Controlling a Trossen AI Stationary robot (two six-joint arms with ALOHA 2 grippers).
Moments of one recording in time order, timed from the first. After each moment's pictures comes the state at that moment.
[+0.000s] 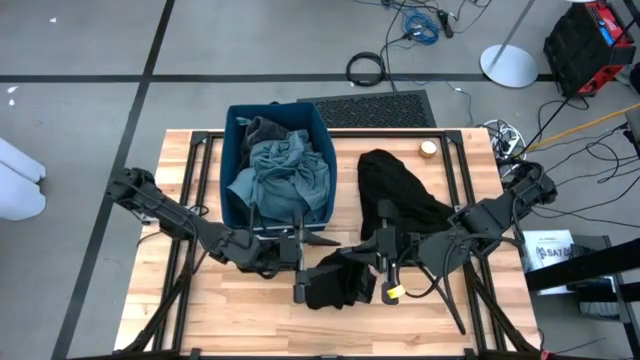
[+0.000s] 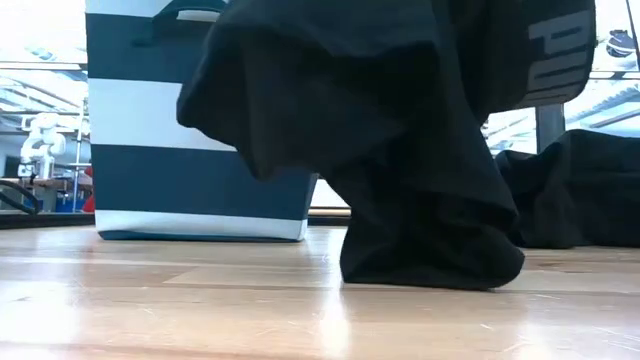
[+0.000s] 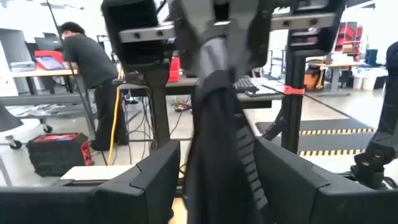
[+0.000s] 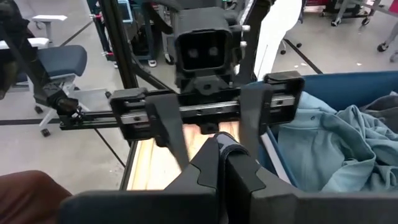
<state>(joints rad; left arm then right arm) -0.47 1.53 1.19 0.46 -0.48 0.11 0.57 1.53 1.78 -0.63 0.57 0.28</state>
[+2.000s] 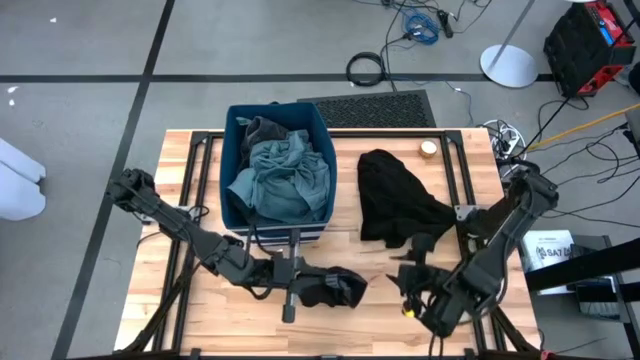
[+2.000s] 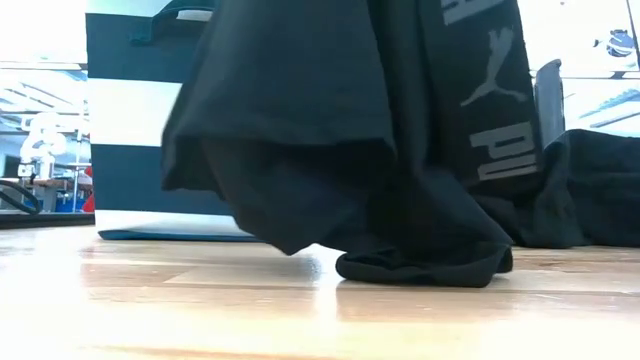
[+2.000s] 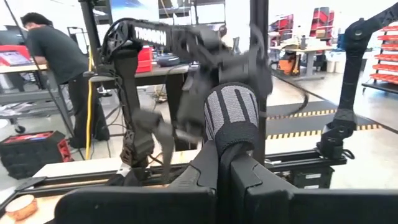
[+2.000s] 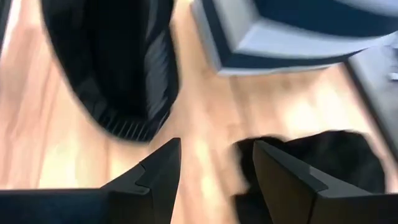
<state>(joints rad) -0.56 1.53 1.19 0.40 -0.48 0.11 0.85 1.54 1.37 -1.14 0.79 0.85</state>
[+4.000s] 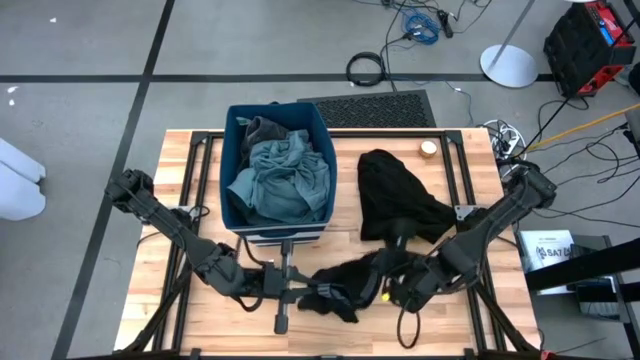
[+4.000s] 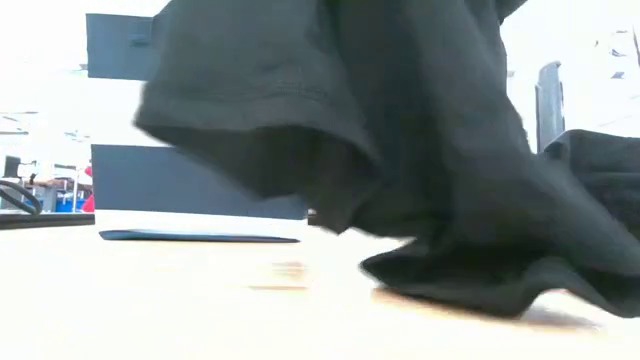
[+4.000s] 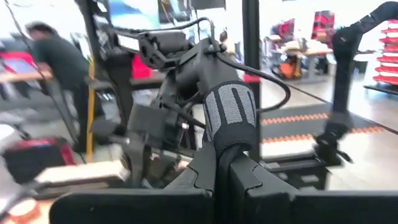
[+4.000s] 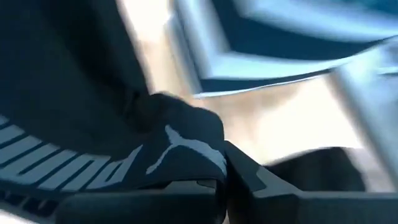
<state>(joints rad) -0.63 1.53 1.19 0.42 -0.56 0.14 0.67 1.53 1.38 -0.99 0.73 0.65</state>
